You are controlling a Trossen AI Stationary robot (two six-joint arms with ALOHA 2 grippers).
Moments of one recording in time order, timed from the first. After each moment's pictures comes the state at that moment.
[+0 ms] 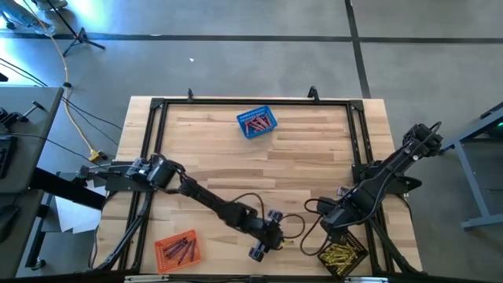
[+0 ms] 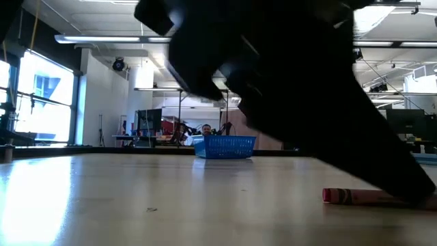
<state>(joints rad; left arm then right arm) -0.42 2.29 1.60 -0.08 -0.01 0.08 0.72 1.44 1.17 -1.16 -0.09 1.06</state>
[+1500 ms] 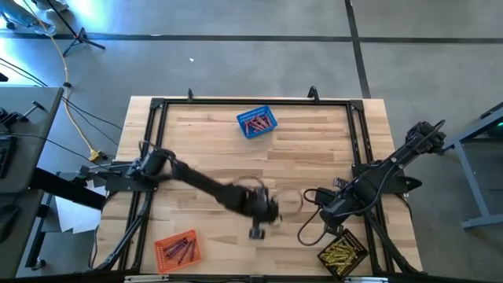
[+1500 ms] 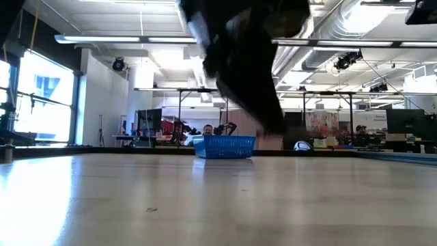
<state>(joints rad) -0.35 2.18 1.62 -0.49 -0.11 -0.19 0.66 1.38 1.17 -1.17 0.04 0.99</state>
